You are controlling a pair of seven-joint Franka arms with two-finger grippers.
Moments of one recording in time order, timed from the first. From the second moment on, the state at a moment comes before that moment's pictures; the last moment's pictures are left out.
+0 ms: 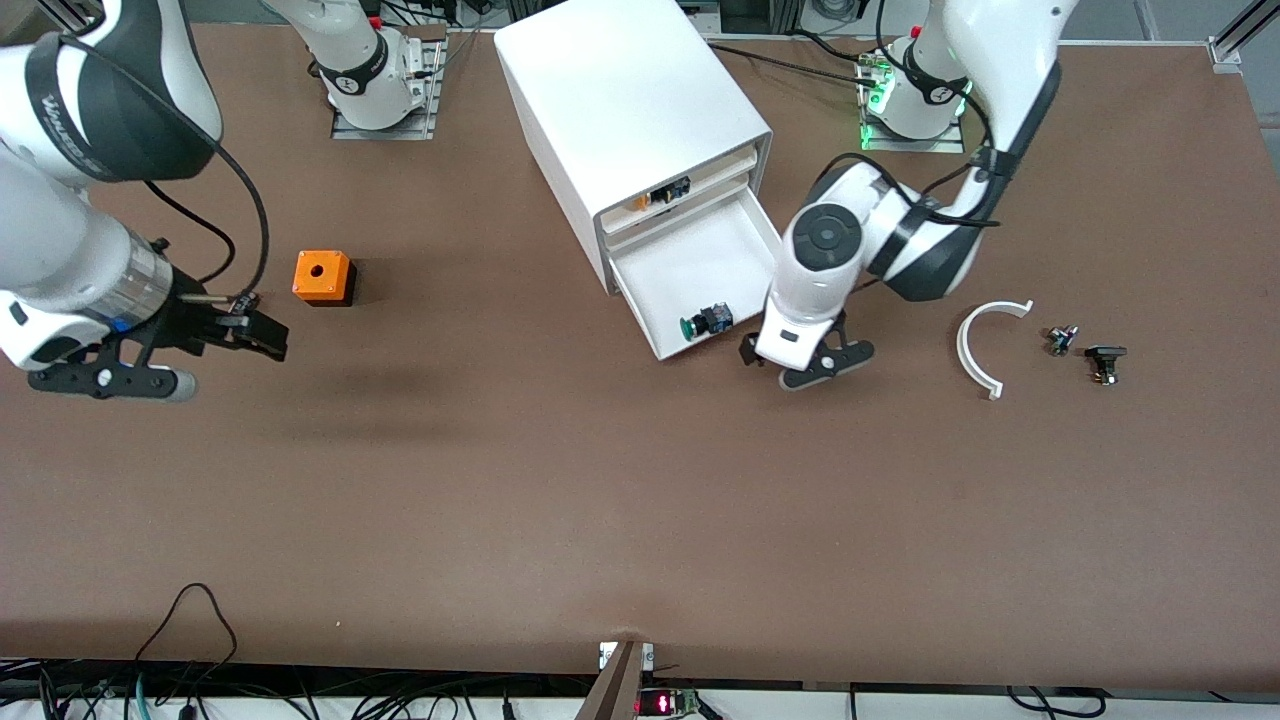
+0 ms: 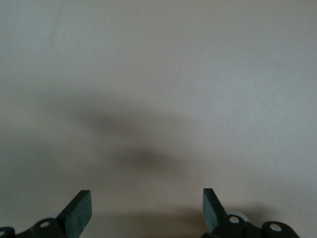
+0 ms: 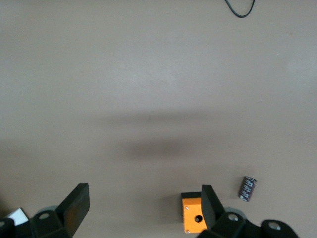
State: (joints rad) left arm -0.23 0.46 -0.35 -1.87 0.26 2.22 -1.11; right arm 0.01 0.25 0.15 -1.46 -0.07 1.72 0.21
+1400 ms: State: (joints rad) left arm -0.26 0.52 -0.45 -1.91 0.23 2.22 -1.13; right arm 0.01 -0.03 0.10 -1.72 -0.02 1.77 0.11
